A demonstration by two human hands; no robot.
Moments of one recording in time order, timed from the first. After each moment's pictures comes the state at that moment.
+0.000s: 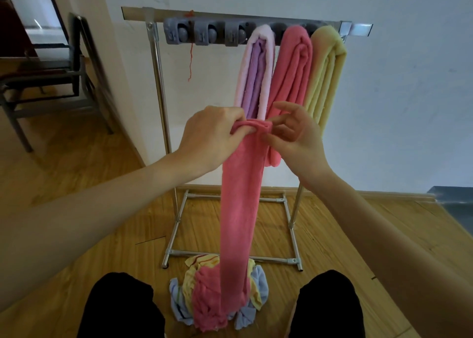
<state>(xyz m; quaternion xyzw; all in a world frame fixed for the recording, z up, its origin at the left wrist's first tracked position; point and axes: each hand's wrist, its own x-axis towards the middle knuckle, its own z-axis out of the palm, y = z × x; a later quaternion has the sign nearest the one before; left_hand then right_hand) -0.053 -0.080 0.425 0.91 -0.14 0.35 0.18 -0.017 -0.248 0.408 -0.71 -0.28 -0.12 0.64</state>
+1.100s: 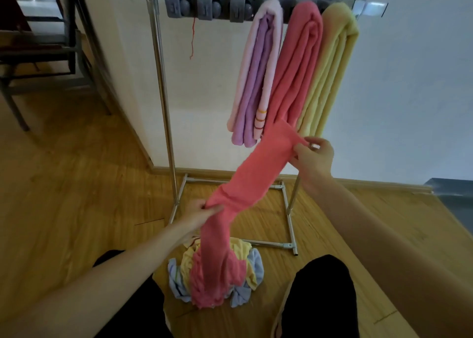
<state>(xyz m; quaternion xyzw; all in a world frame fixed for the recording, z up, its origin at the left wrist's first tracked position) -0.068 -0.056 0.208 0.75 0.20 -0.07 0.62 0.011 -0.262 0.344 -0.65 0.10 -0.06 0.75</state>
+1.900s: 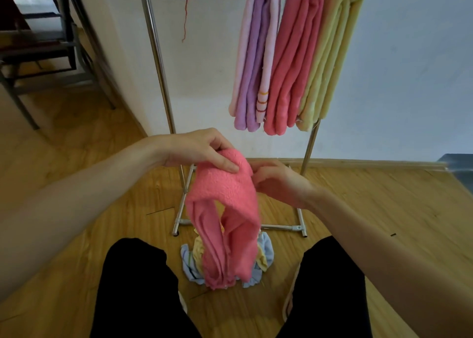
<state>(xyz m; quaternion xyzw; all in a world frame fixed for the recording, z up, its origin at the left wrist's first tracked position) -0.073 -0.050 0.386 0.86 -0.14 -0.23 0.42 -0.032 -0.246 0.307 -0.65 -0.29 0.38 0.59</state>
